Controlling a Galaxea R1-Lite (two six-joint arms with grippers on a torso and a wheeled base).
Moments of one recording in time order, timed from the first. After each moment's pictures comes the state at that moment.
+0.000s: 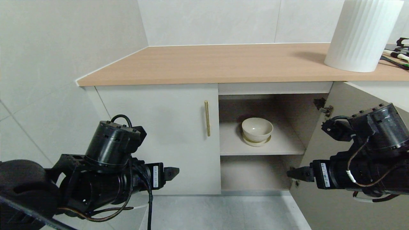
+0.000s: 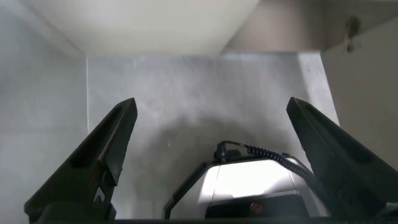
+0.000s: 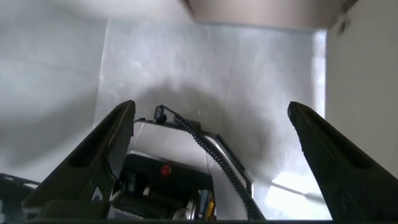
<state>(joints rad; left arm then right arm) -0.55 1.59 -0.74 -0.11 0.24 -0.46 0.54 1.48 -0.84 0.13 -0.08 0.40</state>
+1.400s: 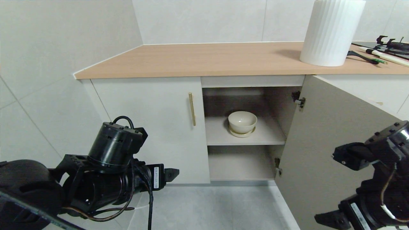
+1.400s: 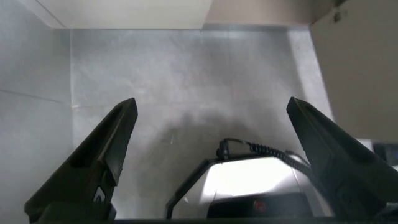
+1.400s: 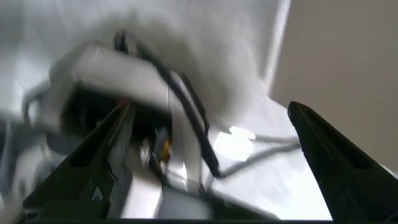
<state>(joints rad) -0.55 1.60 -0.73 -0.11 0.24 -0.46 0.61 1.36 -0.84 0.51 -0.10 0.22</state>
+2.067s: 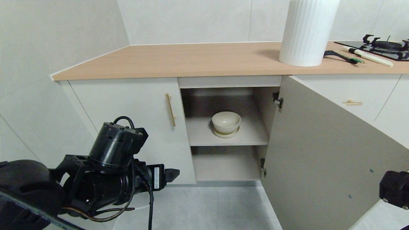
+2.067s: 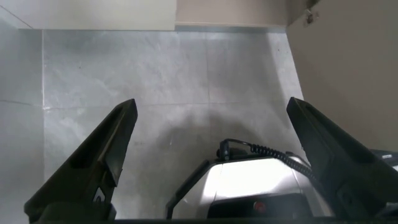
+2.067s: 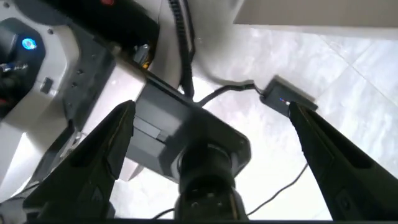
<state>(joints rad) -0.55 1.60 -0.73 -0.11 0.24 -0.46 0.74 1.20 -0.96 0.96 -0.11 0.12</state>
